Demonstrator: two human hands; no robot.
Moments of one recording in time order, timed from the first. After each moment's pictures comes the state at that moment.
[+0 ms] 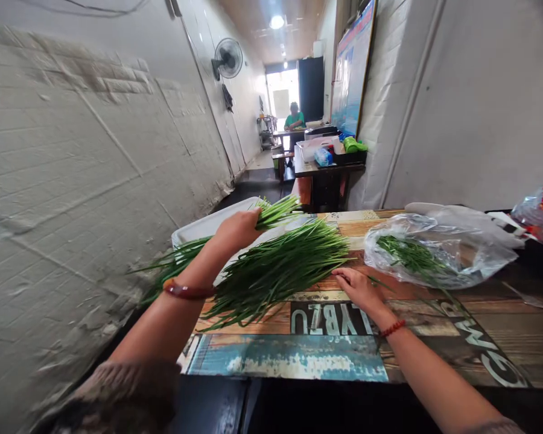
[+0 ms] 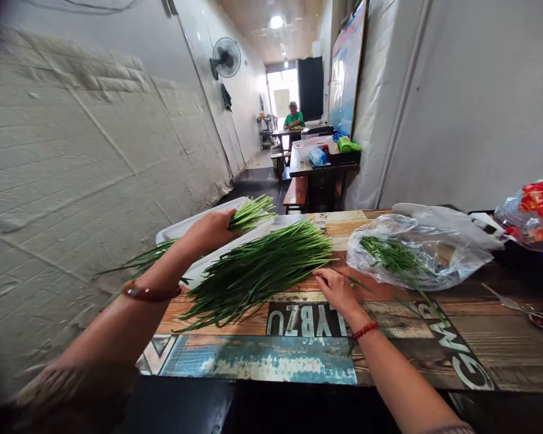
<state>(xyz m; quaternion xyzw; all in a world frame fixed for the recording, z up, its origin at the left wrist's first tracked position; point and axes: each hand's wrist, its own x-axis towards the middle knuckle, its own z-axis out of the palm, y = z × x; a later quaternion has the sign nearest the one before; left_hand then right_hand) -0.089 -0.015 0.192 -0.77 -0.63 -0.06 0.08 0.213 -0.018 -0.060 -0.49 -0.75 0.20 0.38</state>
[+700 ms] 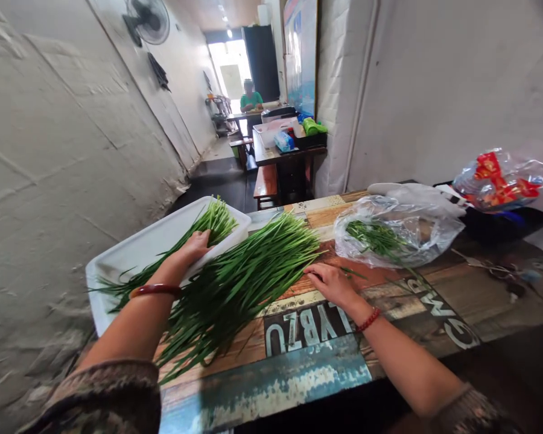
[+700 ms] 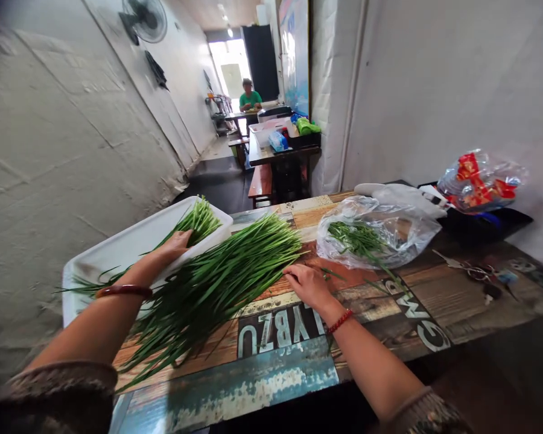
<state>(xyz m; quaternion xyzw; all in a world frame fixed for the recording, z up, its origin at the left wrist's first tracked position) -0.162 0.129 0.077 -0.72 -0.70 0.02 -0.01 0.208 -0.017 -0.042 -0.51 -0.75 0.19 0.37</state>
